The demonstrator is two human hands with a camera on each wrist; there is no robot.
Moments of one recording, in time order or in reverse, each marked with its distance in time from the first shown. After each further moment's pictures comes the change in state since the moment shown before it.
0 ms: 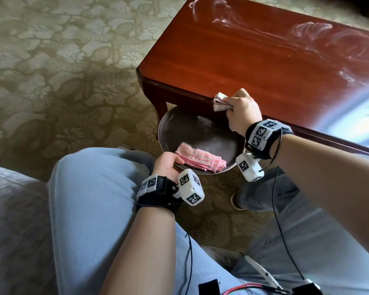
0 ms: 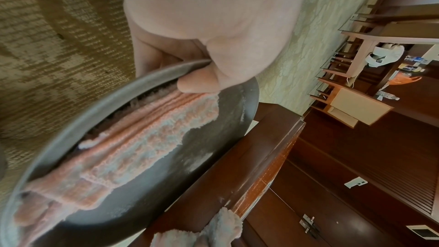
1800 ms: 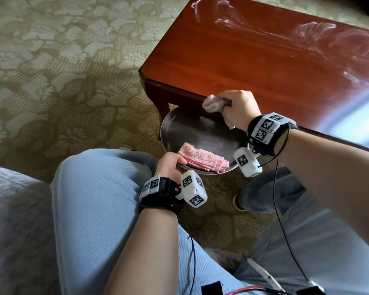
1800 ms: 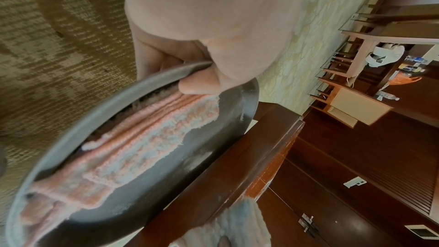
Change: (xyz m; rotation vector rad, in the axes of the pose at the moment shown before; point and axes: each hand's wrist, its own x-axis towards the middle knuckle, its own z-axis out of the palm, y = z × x) left_hand 0.004 0.006 0.001 -0.097 -0.032 -0.087; right_hand 0.014 -0.018 -0.007 0.302 -0.077 0.017
